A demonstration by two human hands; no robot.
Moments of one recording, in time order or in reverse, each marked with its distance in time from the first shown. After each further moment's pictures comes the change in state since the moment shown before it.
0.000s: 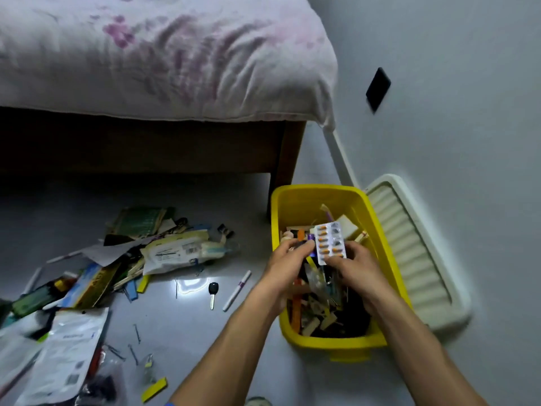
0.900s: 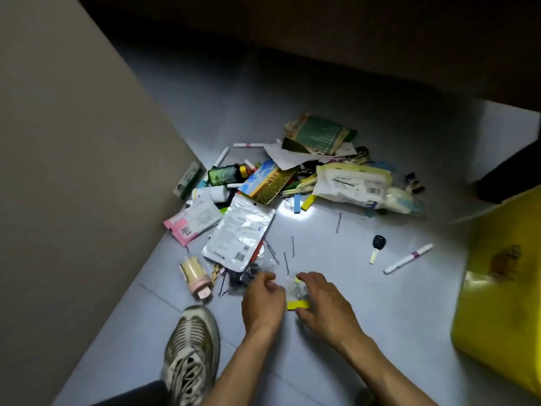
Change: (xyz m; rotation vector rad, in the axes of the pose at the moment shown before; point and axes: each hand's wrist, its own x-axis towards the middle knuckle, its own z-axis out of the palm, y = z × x) left_hand -0.060 -0.198 -0.307 0.315 0.998 -0.181; right_hand -0.110 0.107 0.328 -0.836 -0.857 -0.534
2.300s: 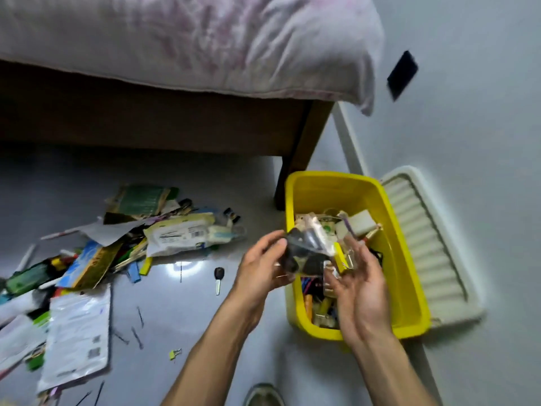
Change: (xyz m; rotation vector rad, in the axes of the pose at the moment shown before) left_hand -0.183 0.225 0.081 -0.504 -0.970 0.264; right_hand -0.189 0.069 -0.218 1.677 1.213 0.216
